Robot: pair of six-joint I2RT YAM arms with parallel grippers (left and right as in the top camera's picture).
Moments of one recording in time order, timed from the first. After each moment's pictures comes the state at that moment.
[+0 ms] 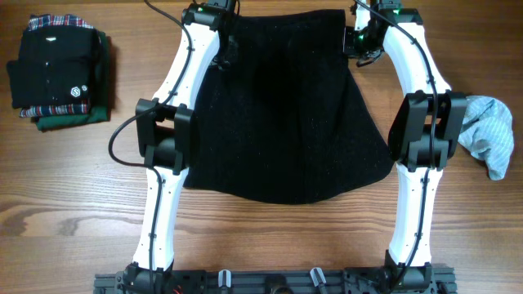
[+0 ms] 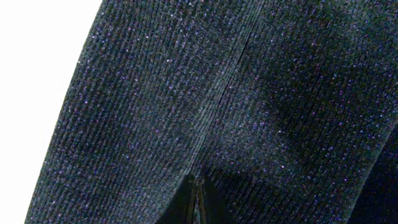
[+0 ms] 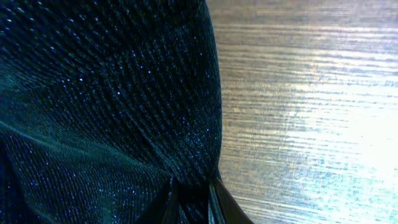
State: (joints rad) left arm -0.27 2.63 2.51 -1.19 -0.08 -0.39; right arm 0.03 2.51 2.22 -0.89 -0.25 0.08
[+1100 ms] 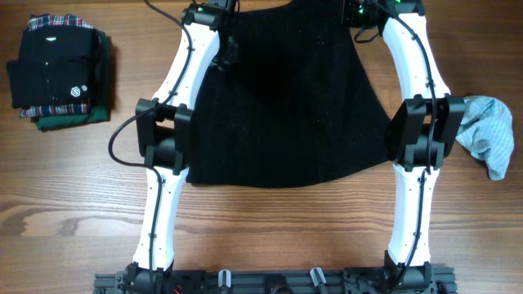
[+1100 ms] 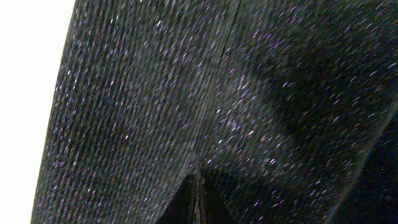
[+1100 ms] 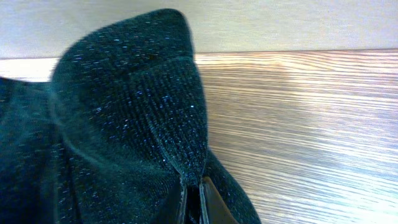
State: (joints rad) left arm -0.27 2.63 2.51 -1.21 -0.08 -0.39; right arm 0.05 2.52 2.40 -0.76 -0.20 0.08
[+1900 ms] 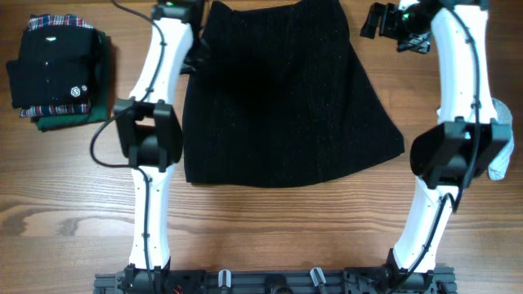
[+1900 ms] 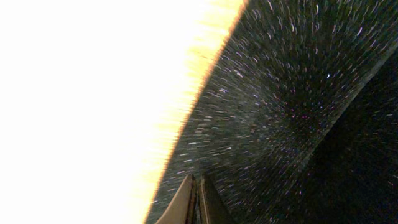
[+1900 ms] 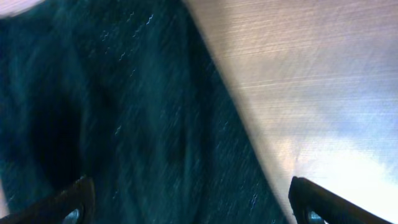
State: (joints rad) left arm -0.14 2.59 2.51 -1.34 -0.06 -0.36; right arm -0.05 2.27 2.41 -1.40 -0.23 0.15
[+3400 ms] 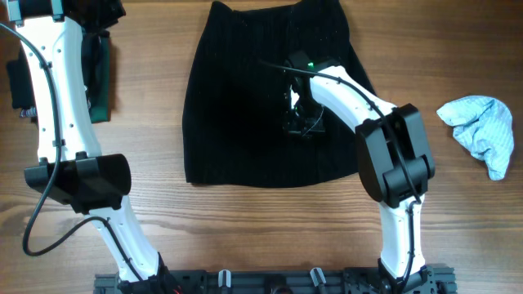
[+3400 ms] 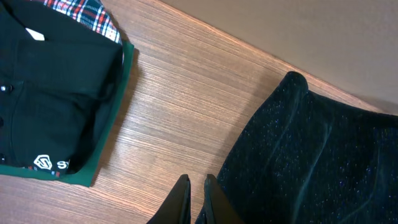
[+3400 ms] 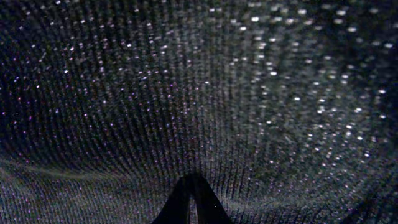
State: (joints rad) left arm 0.12 2.14 2.51 -1.34 0.03 -0.30; right arm 0.41 2.24 1.65 -1.09 -0.23 0.38
